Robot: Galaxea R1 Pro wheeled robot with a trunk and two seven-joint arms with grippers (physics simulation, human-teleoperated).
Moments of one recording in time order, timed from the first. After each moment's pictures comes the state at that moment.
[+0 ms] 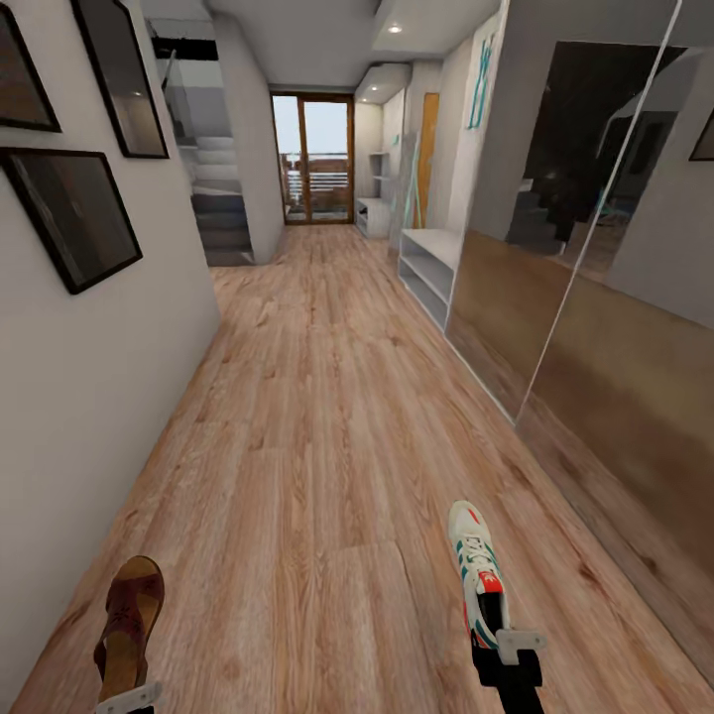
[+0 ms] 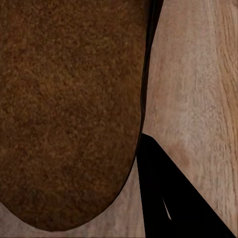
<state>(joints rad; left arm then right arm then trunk) -0.27 0.14 0.45 -0.24 -0.08 -0.55 -0.10 -0.46 -0.01 0.12 -0.08 0.03 -0.56 -0.23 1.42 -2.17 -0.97</state>
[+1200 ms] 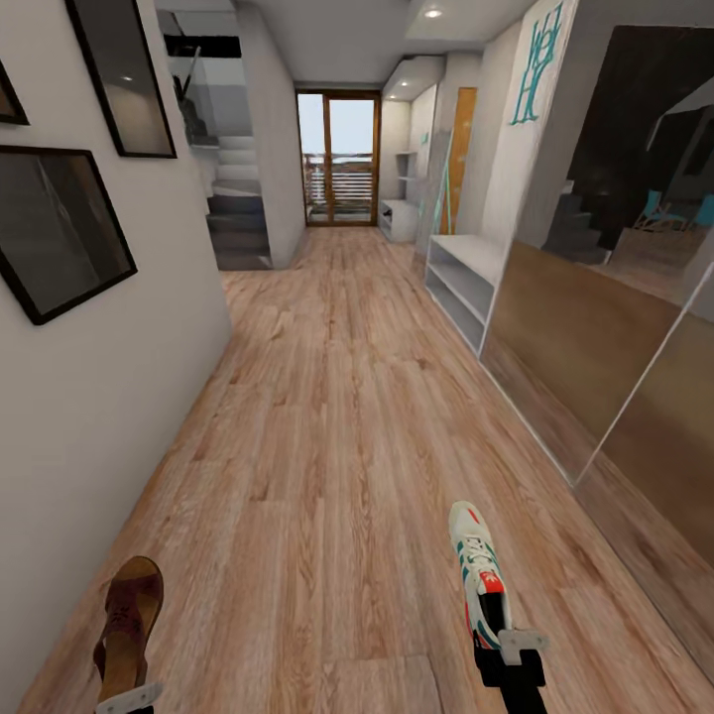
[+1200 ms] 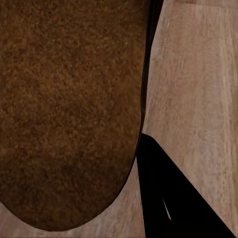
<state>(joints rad) -0.27 0.14 0.45 -0.24 -0.08 -0.55 -0.09 -0.46 -0.02 0.12 -0.08 0.03 -0.56 -0.23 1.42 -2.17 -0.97</state>
